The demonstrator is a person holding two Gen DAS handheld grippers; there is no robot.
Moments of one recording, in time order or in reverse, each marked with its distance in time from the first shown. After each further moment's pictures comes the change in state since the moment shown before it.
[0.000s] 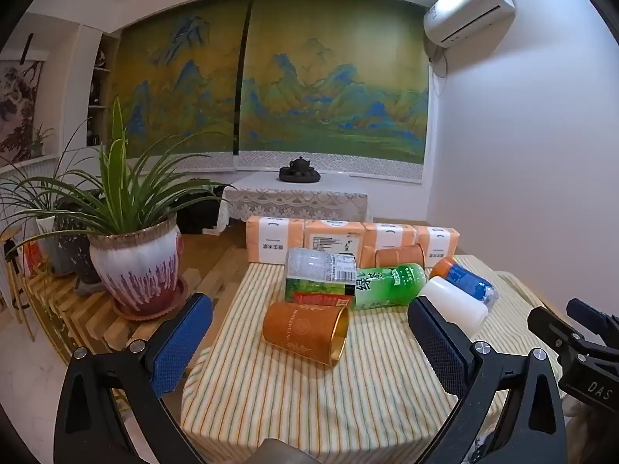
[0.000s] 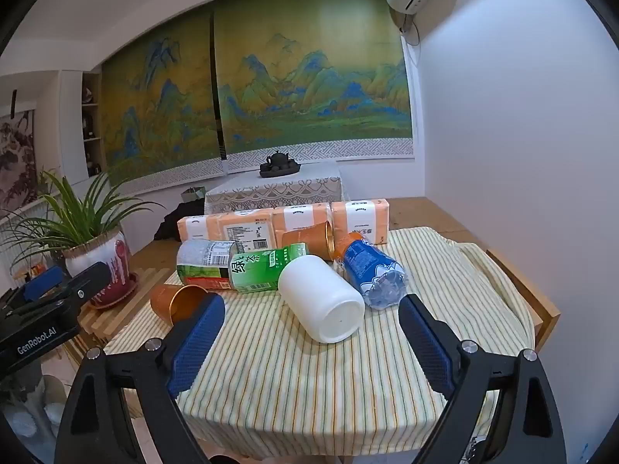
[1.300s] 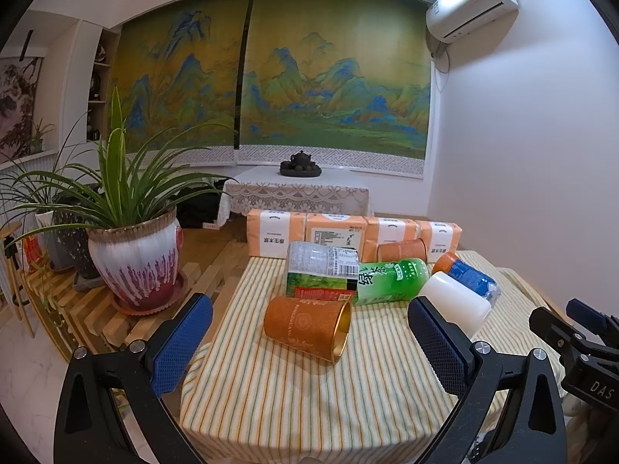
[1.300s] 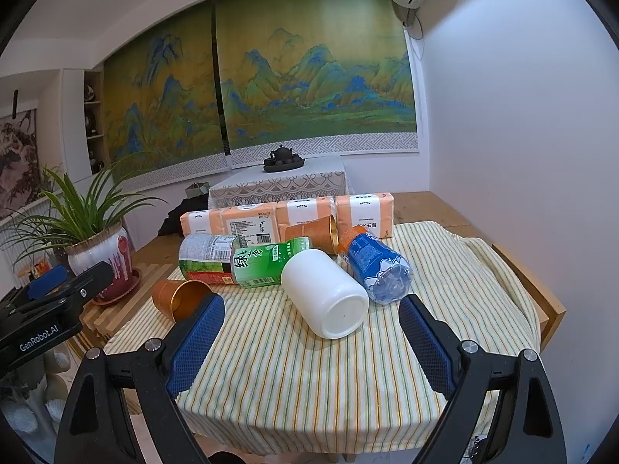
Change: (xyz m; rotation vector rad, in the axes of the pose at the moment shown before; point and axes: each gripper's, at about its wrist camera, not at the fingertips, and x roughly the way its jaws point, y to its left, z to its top) left arm 0.007 0.005 -0.002 -0.005 0.026 0.002; right arm 0.006 -0.001 -0.003 0.004 0.018 0.005
